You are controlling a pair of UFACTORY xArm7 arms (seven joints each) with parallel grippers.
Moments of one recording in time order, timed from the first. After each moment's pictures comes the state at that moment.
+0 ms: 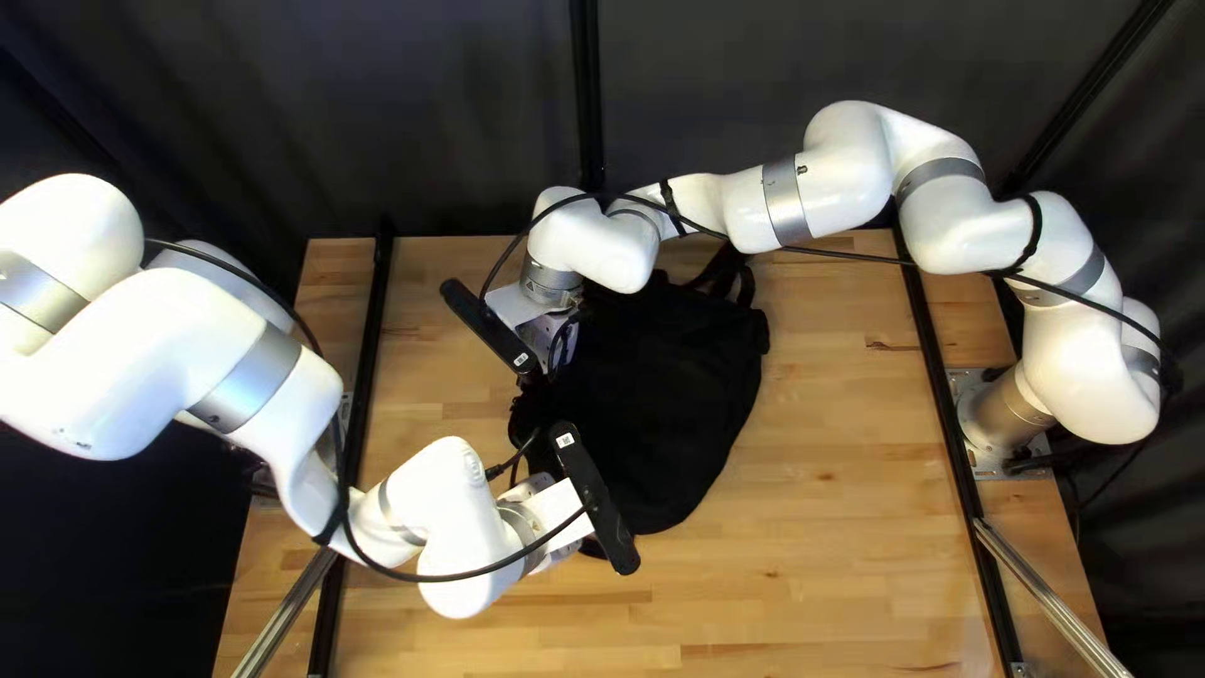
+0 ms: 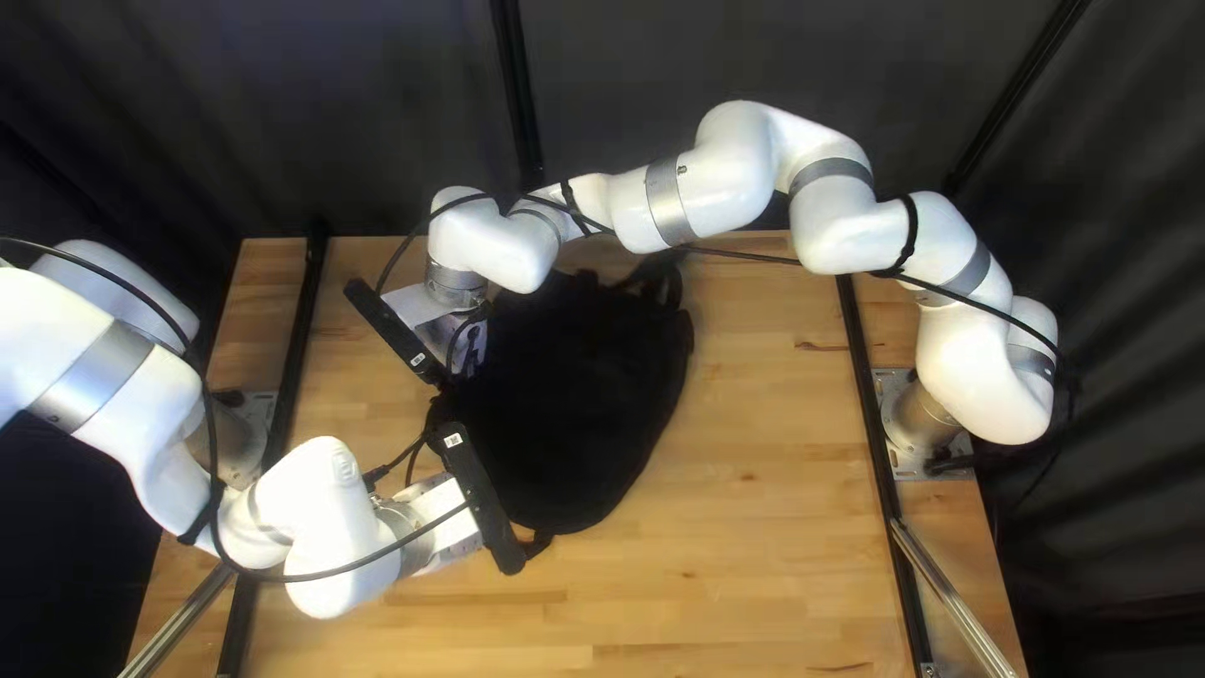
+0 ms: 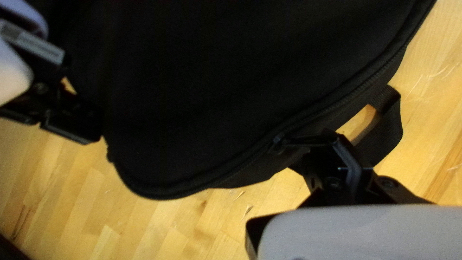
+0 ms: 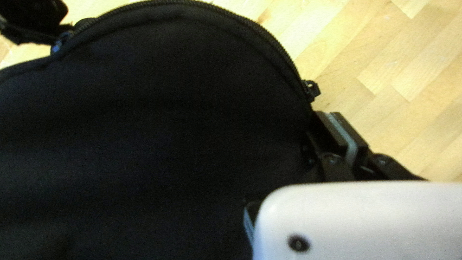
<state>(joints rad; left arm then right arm) -0.37 0.07 -0.15 0.80 0.75 0.82 -1.45 -0.36 0.87 0.32 1.94 0.20 0.89 -1.04</state>
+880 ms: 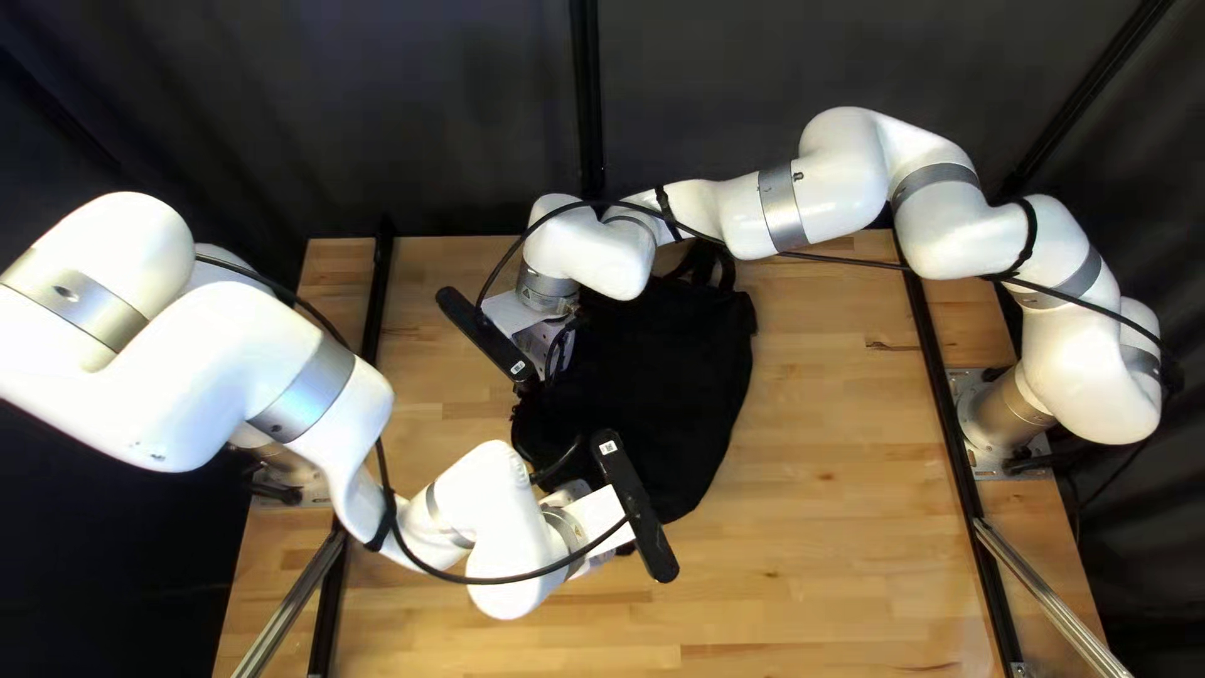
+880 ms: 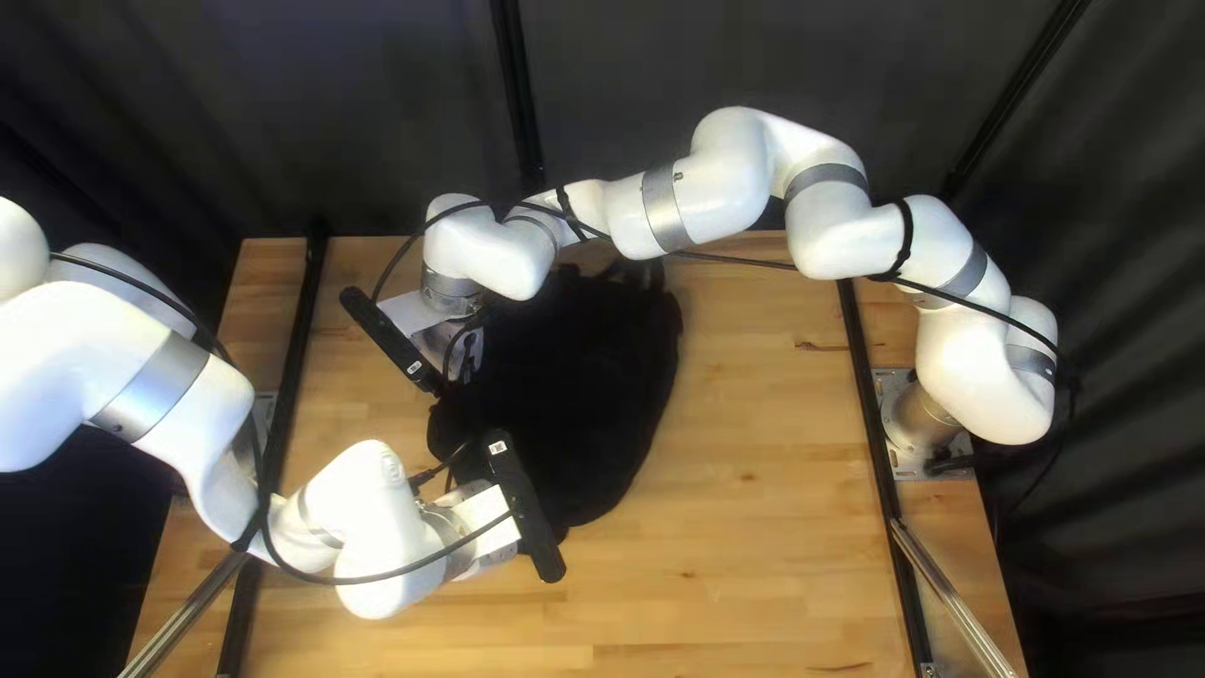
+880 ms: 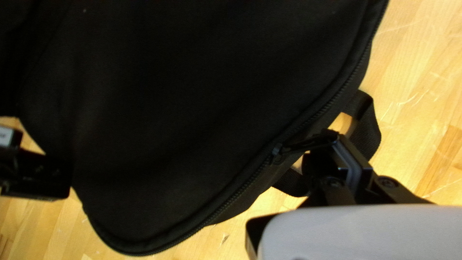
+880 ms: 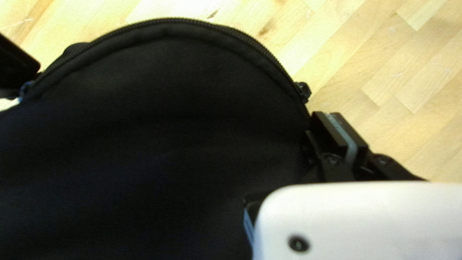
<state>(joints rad) -0.35 0.17 -0.13 0.91 0.76 0.80 -1.38 -0.34 0.89 0.32 1.97 0.19 0.90 -1.03</state>
